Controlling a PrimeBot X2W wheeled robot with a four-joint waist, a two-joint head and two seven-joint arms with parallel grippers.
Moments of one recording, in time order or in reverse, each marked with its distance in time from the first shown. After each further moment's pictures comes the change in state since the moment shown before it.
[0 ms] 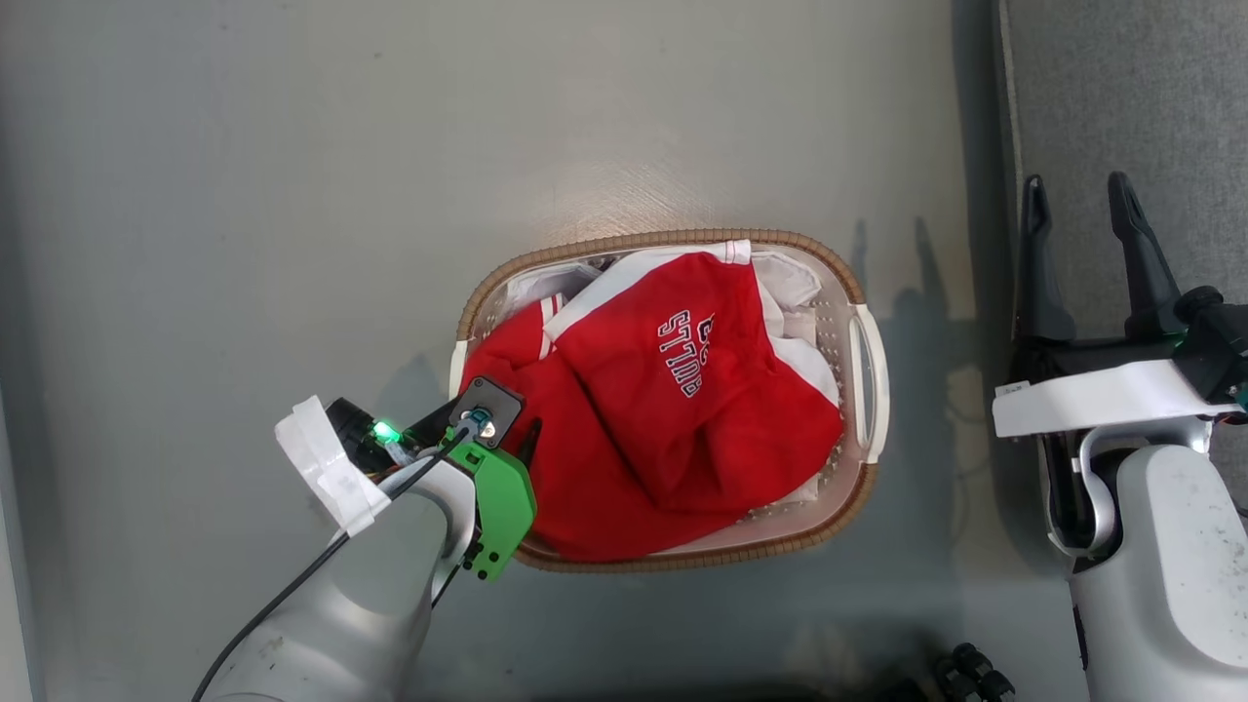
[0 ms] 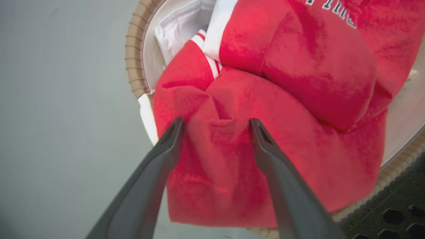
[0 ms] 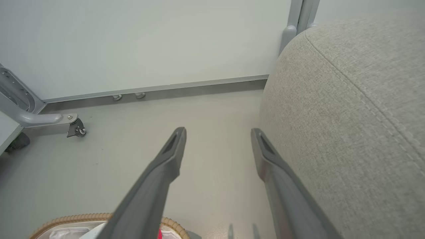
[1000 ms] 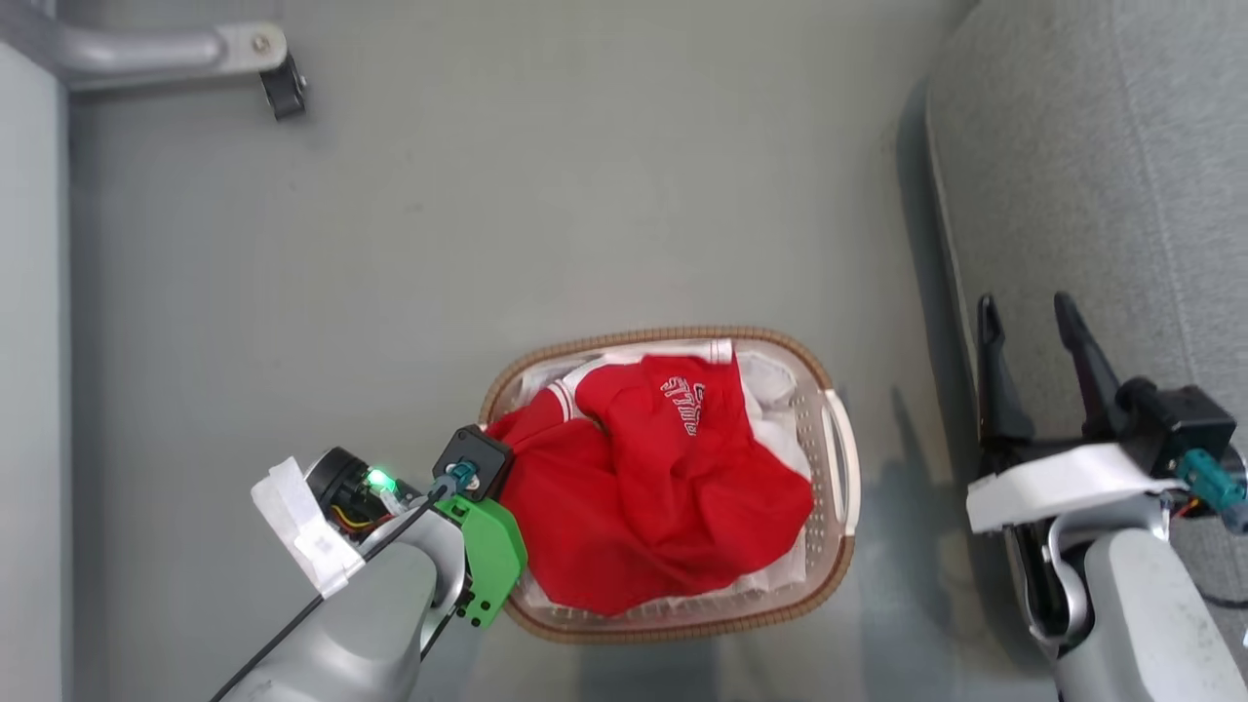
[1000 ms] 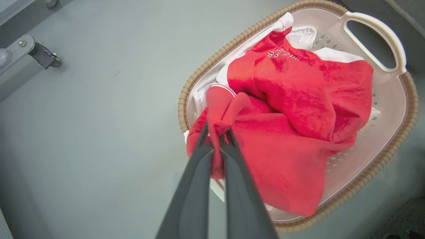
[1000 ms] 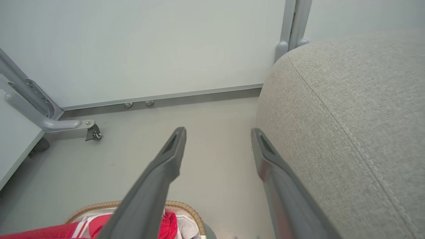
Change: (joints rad) left arm 0.067 0.031 -0.084 -0.008 -0.104 0.000 -0.102; right arm 0.110 0.000 0.031 0.090 0.015 0.000 0.000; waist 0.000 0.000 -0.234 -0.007
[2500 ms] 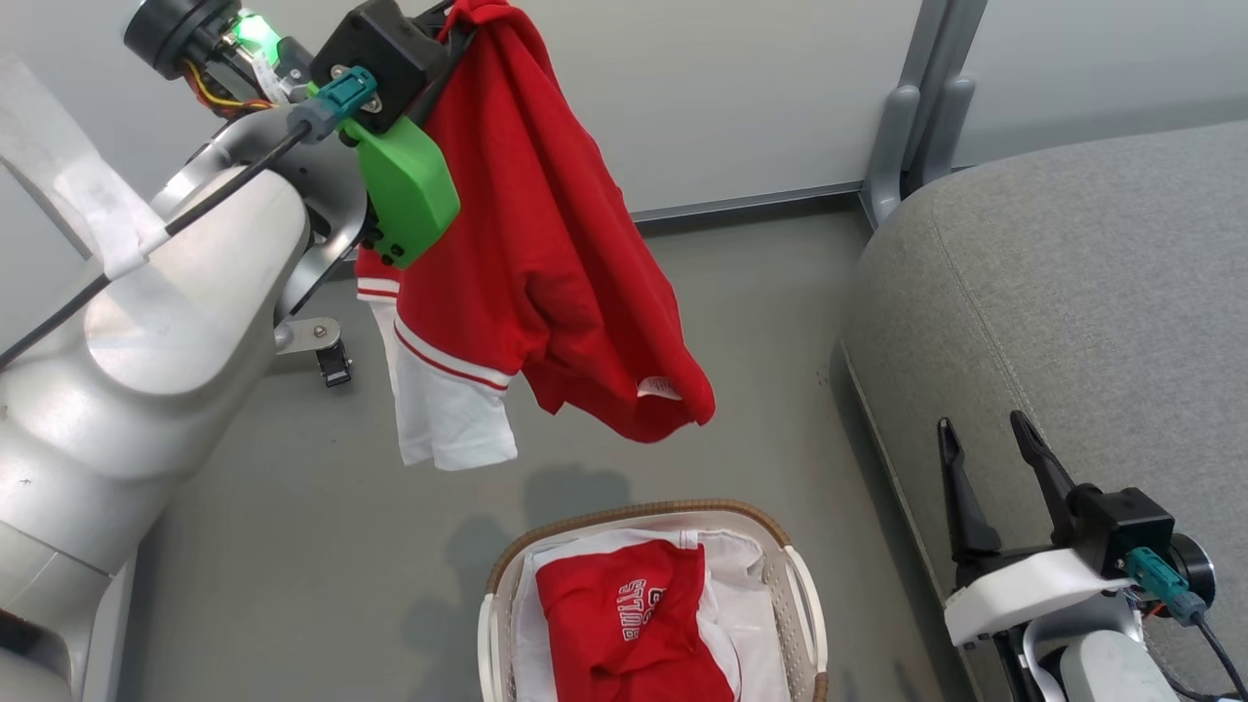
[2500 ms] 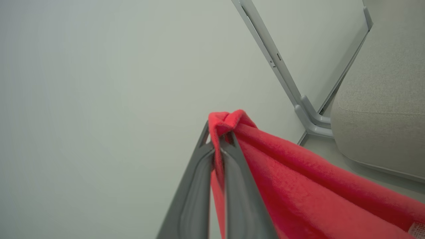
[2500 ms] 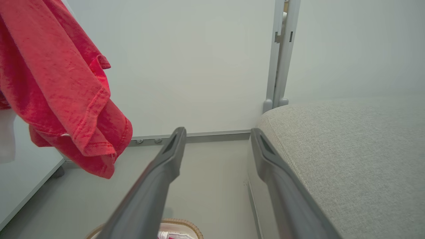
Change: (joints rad) left arm -0.485 0.343 -0.129 -0.636 -0.118 -0.002 0.212; right arm 0.175 0.000 0.053 -0.001 -0.043 0.000 0.000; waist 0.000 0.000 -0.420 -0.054
